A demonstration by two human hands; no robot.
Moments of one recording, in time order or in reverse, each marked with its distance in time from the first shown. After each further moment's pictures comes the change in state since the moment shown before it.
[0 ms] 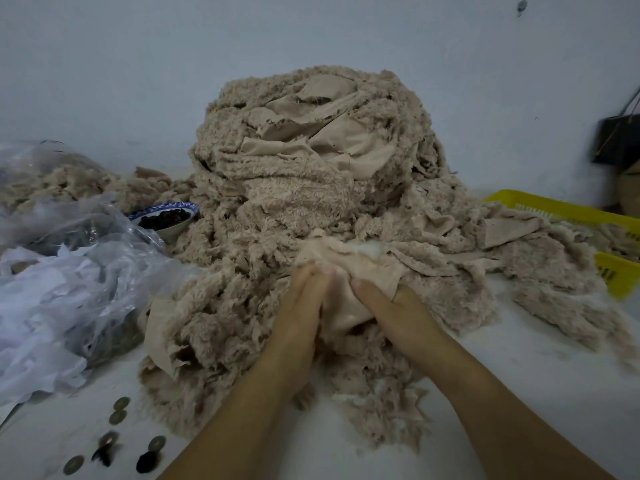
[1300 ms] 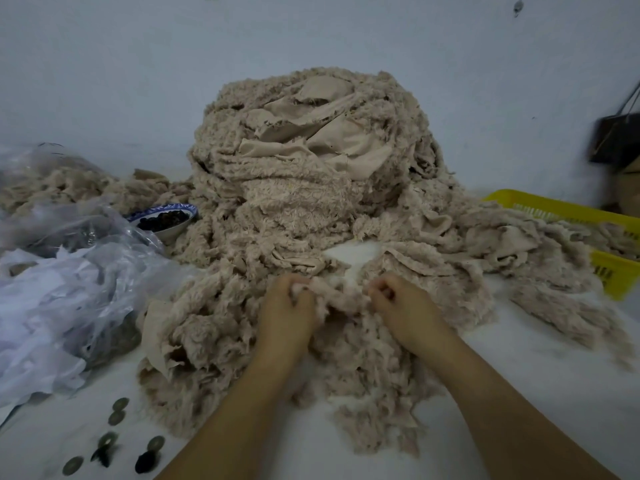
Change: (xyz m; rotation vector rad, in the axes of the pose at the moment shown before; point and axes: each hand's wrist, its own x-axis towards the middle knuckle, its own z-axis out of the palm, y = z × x) left_hand 0.013 -0.008 -0.010 0.474 0.293 0.016; right_hand 0.017 0.019 -0.021 -0.559 0.082 0.058
